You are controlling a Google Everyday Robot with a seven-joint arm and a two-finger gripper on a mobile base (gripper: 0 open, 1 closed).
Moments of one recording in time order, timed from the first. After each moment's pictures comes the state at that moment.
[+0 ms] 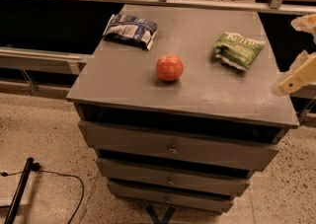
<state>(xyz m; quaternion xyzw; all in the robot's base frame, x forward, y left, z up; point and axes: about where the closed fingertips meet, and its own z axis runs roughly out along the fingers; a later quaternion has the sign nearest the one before) 0.505 -0.274 0.954 -0.50 0.78 0.06 0.36</state>
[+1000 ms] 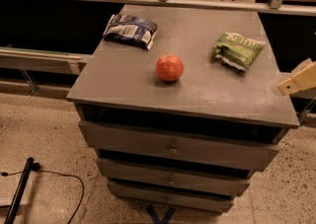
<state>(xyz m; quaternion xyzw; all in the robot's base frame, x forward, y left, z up) 0.522 -0.323 0.928 -0.38 0.84 0.00 0.38</state>
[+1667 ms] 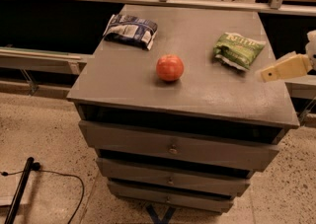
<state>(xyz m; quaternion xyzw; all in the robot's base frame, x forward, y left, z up) 0.556 -0.313 0.921 -0.30 0.85 0.04 0.44</state>
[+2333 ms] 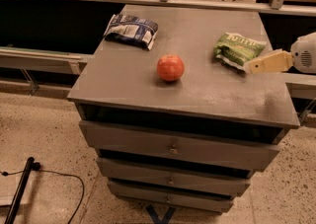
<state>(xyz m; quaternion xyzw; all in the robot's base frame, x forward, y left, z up) 0.605 -0.313 0.894 -0.22 0.85 0.07 0.47</state>
